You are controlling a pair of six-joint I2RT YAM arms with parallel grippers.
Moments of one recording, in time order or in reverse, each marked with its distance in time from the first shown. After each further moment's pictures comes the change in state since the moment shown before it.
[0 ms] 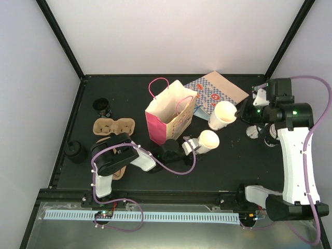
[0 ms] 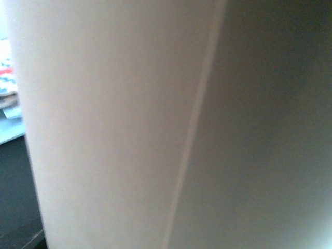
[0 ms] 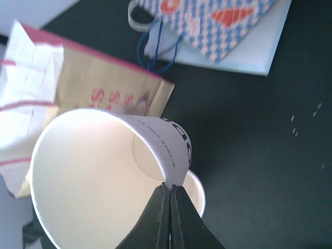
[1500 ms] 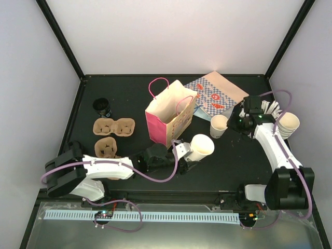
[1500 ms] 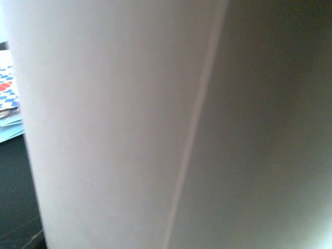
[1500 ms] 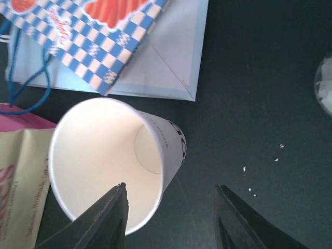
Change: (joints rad) left arm -0.112 -0.525 -0.128 -0.428 -0.030 -0.099; right arm 0.000 0.132 -0.625 0.706 0.254 0.053
